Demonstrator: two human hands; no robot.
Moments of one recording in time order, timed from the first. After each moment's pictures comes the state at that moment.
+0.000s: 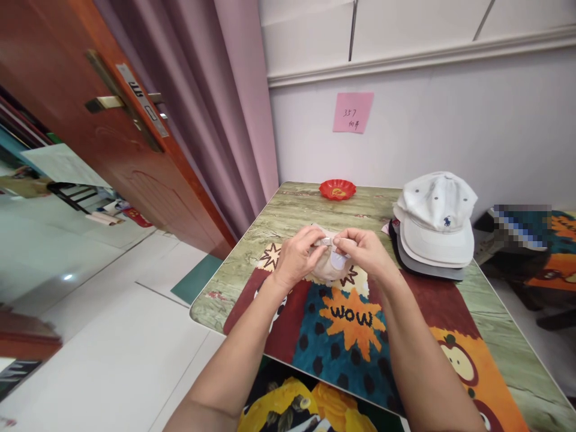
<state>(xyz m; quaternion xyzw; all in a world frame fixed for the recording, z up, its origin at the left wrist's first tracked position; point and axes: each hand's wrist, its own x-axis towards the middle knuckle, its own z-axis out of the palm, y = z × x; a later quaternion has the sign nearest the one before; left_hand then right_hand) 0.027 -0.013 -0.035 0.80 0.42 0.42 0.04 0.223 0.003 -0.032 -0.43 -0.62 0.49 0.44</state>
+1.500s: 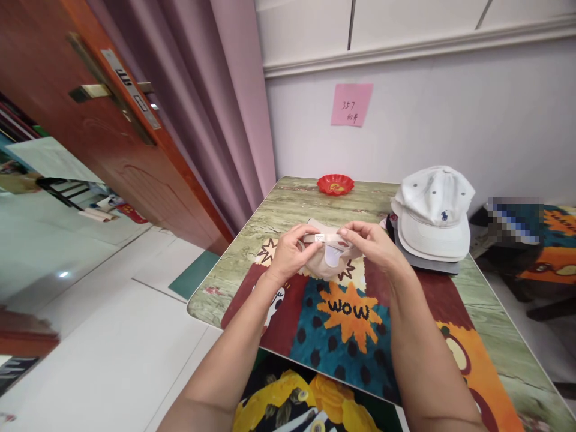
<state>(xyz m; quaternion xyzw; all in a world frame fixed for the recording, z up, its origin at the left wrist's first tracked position) 0.022 -0.011 -0.045 0.73 0.45 0.47 0.20 0.239 -0.003 -0.016 -0.42 -0.61 0.54 0.41</state>
